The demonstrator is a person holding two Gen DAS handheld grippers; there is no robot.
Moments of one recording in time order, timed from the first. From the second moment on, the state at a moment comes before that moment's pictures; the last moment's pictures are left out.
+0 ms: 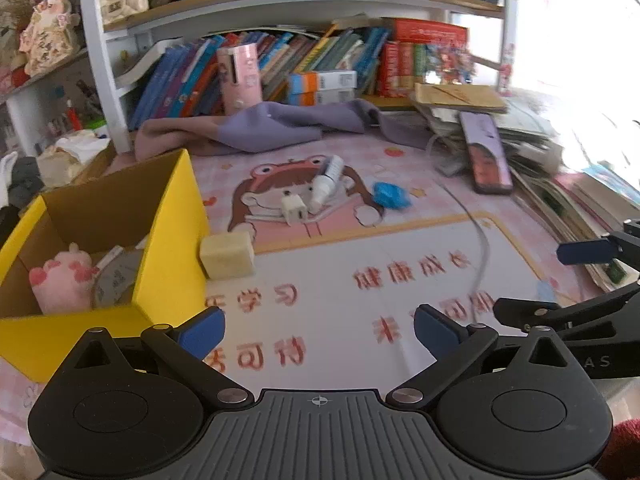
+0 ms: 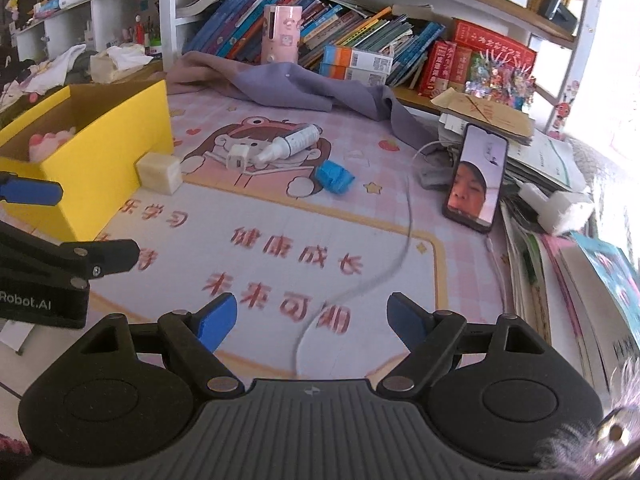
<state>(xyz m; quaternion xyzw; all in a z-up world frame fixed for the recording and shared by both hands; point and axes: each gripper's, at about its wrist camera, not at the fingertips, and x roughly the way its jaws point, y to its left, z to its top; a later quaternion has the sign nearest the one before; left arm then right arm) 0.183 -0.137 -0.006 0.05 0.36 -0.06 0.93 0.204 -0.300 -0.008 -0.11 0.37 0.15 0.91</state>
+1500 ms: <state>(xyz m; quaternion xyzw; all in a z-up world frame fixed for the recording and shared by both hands) 0.349 -0.115 -0.070 -0.26 0.40 0.37 0.80 0.443 -0.266 -0.078 -0.17 0.37 0.29 0.87</state>
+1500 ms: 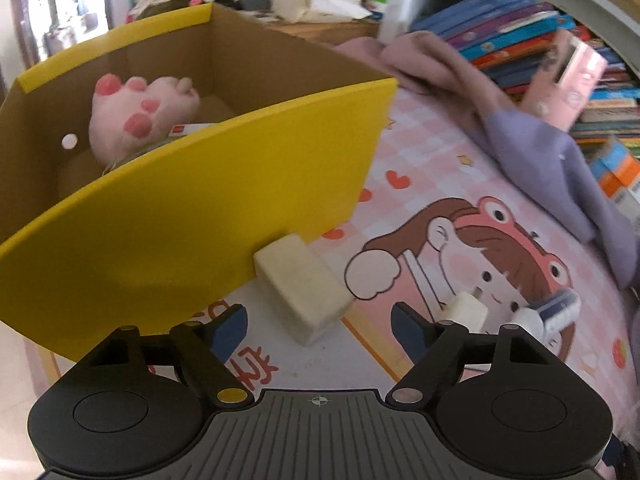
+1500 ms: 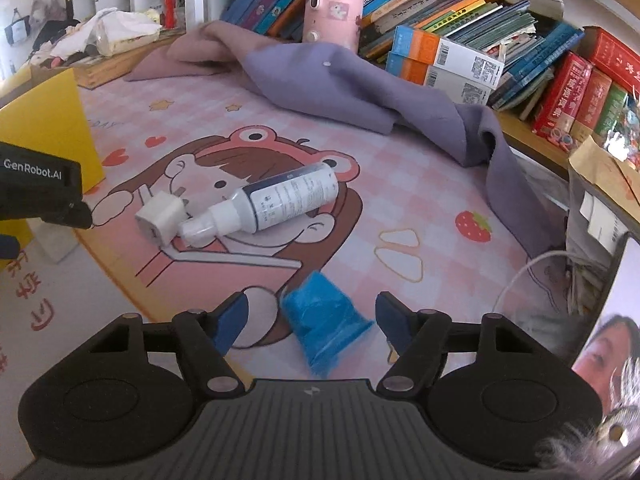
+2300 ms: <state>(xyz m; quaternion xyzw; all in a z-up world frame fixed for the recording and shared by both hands) 0.355 -0.105 -0.077 -0.29 0.41 0.37 0.79 0.440 -0.286 -0.083 -0.12 0.40 0.29 0.86</state>
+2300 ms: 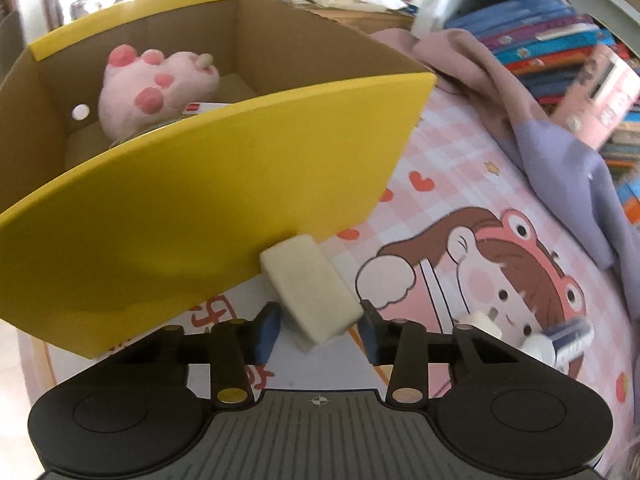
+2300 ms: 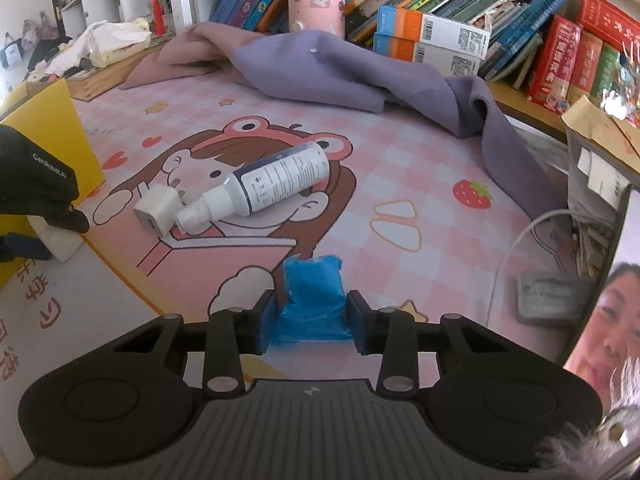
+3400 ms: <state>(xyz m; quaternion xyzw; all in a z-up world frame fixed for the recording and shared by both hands) 0.364 -0.115 -0.081 -0.19 0.43 0.31 0.82 0.437 -0.287 -0.082 -0.13 0.39 0.29 0.86</state>
